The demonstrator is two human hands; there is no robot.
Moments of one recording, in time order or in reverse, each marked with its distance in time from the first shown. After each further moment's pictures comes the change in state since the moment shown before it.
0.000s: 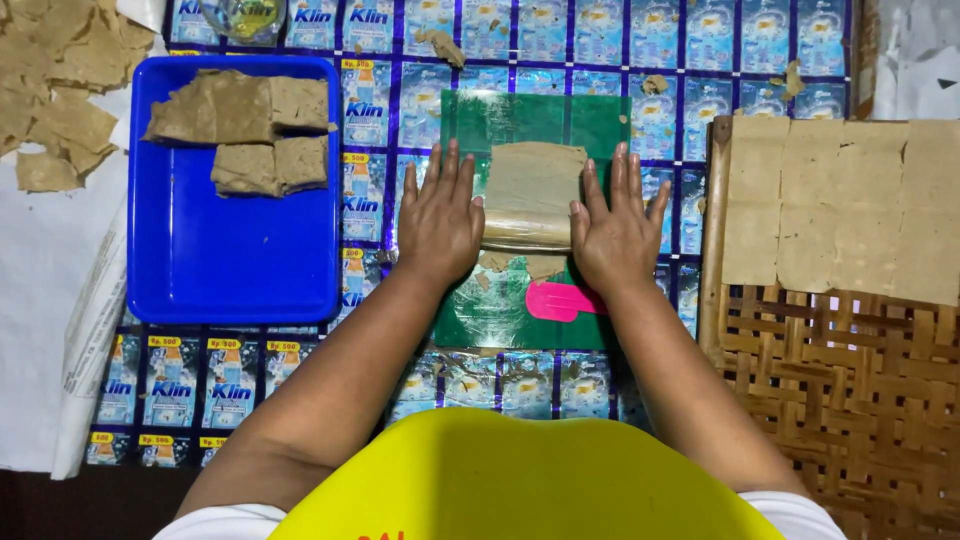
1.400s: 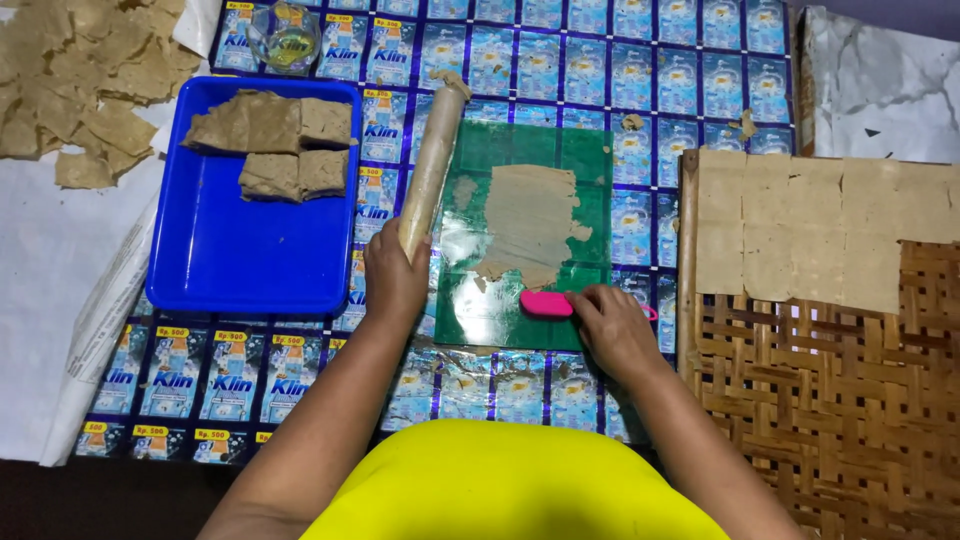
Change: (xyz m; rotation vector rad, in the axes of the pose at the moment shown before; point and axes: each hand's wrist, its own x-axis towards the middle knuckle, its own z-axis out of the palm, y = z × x) left_hand -0.073 -0.046 0.038 -0.450 0.411 -0.358; right_hand -0.113 0.045 0.006 -0.052 -0.026 -0.396
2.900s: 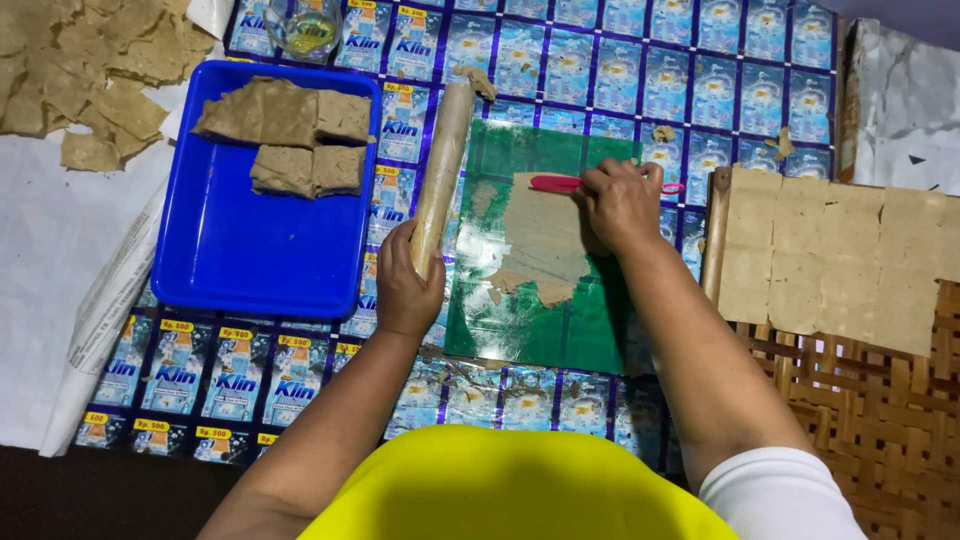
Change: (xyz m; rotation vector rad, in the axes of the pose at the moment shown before) left_hand -0.006 0.002 -0.002 -0.114 0.166 0.239; right_hand 0.191 0.067 0.011 -0.095 0.155 0.093
